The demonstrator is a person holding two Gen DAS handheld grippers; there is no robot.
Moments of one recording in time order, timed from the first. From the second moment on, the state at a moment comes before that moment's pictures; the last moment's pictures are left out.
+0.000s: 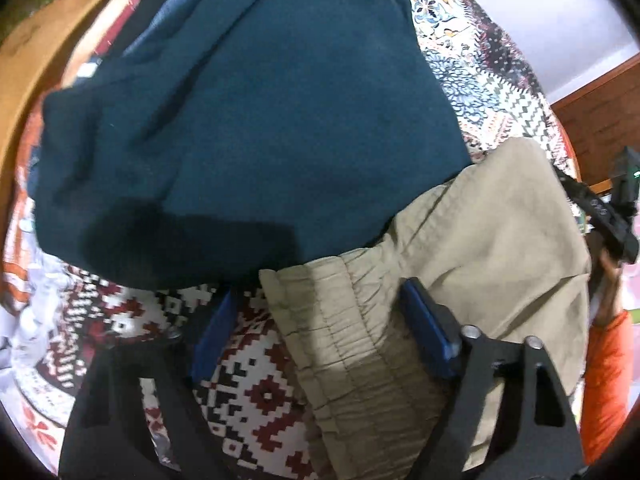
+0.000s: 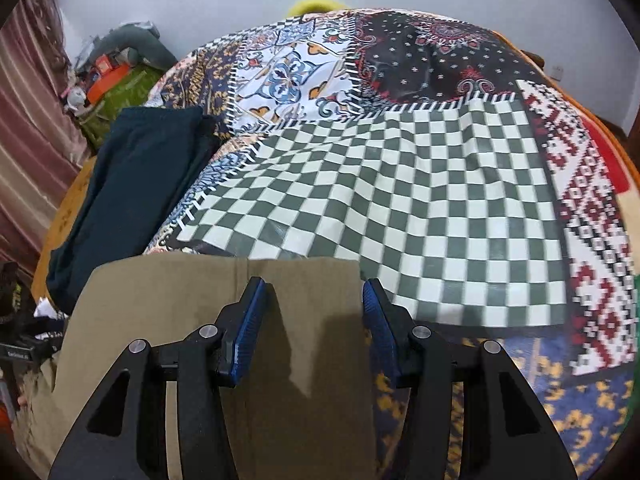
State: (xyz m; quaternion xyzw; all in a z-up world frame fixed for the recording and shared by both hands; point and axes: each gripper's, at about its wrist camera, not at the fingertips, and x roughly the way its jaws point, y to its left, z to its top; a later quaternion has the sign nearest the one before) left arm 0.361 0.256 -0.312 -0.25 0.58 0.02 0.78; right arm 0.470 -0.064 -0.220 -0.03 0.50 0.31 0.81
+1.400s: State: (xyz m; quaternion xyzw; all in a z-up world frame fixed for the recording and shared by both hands) left arm 0.259 0.179 -0.115 -0.07 0.41 0.02 0.91; right arm 0.301 -0.156 -0.030 -0.03 0.30 0.31 0.90
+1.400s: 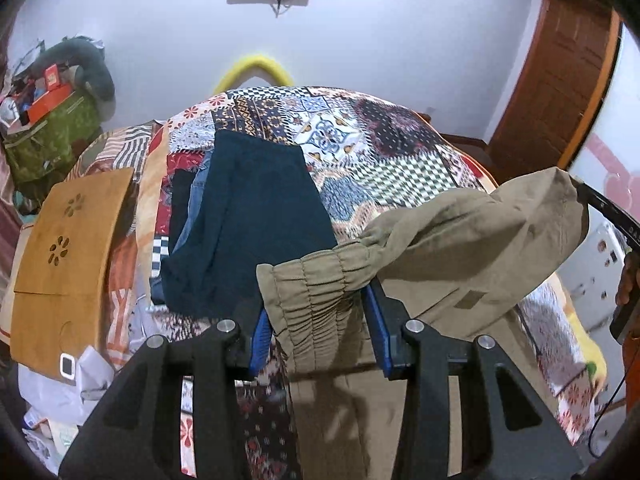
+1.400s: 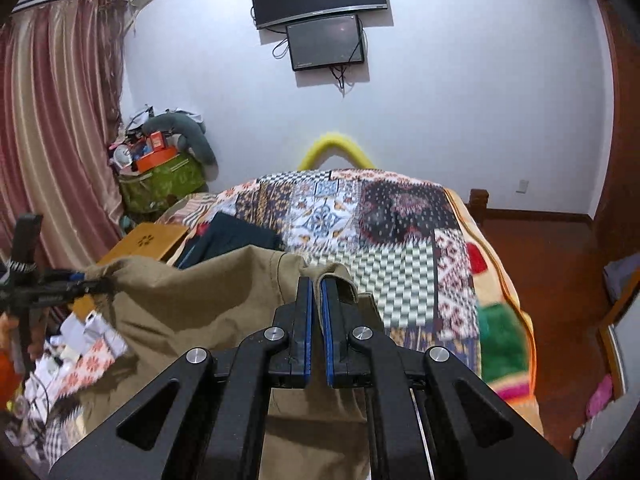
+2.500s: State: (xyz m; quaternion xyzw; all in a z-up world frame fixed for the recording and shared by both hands) left arm 0.109 0.141 -0.181 -0.01 0.45 0.05 0.89; right arm 0.128 -0.222 -0.166 -0.04 0.43 0.25 0.87
